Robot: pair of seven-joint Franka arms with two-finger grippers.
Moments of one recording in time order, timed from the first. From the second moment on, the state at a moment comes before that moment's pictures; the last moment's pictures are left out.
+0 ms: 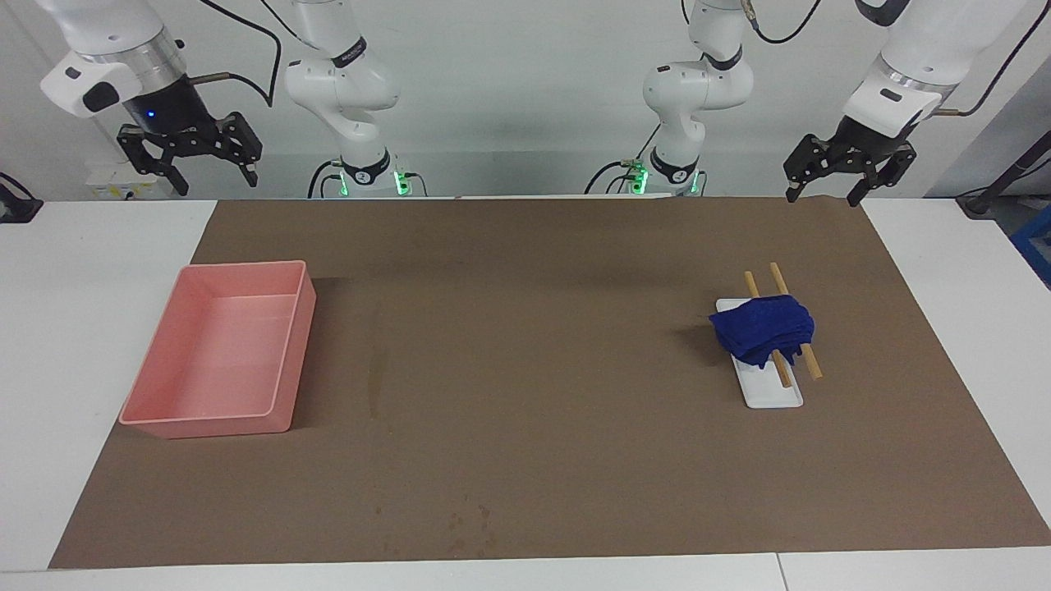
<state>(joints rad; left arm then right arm) 0.02 -0.05 -0.05 -1.55 -0.04 1.50 0.10 -0.07 -0.08 -0.01 -1.55 0.02 1.46 -0.21</state>
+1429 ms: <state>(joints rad) 0.02 0.04 -0.04 -2.05 0.11 2.30 -0.03 -0.07 -0.06 0.00 -1.52 0.02 1.41 -0.14</state>
